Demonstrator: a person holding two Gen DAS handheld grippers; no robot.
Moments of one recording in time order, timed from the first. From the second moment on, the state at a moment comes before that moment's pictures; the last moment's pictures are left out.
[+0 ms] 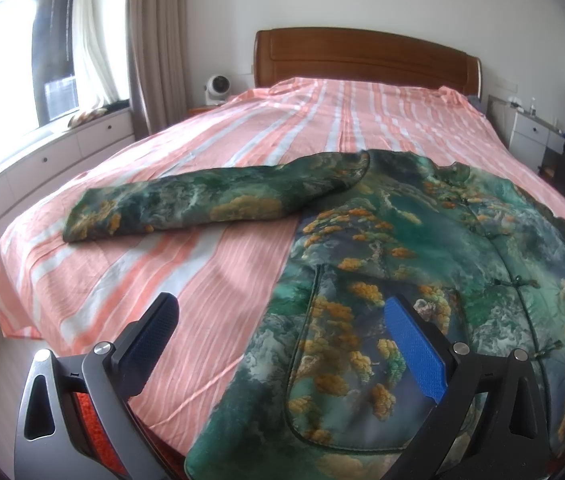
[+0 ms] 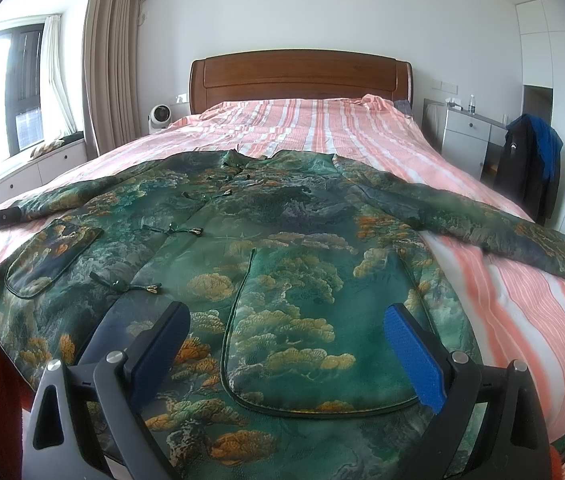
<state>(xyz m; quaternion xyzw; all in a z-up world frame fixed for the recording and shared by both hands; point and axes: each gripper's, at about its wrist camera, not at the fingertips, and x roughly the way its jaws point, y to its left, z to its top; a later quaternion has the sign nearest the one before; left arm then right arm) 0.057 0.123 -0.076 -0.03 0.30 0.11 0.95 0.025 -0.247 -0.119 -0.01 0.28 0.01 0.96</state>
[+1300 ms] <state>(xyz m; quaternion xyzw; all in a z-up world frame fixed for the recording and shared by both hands) 0.055 0.122 -0.075 -0.03 0.30 0.12 0.95 0.025 -0.247 -0.121 -0.01 0.28 0.01 0.96</state>
